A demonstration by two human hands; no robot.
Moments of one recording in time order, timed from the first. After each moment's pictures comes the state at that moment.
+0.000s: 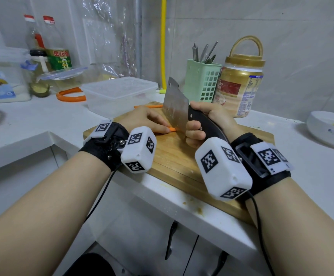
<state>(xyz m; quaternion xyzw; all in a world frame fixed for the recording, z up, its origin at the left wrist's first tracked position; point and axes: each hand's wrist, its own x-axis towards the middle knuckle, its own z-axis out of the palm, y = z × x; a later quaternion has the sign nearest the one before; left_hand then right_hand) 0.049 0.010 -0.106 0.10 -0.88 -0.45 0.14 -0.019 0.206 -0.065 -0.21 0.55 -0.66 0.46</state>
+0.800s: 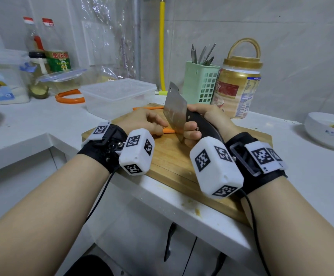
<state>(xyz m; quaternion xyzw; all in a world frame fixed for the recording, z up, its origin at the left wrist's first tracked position) 0.047 0.011 -0.105 0.13 -0.87 -0.45 0.15 -0.025 0.201 -0.064 -0.20 0.57 -0.65 0.47</state>
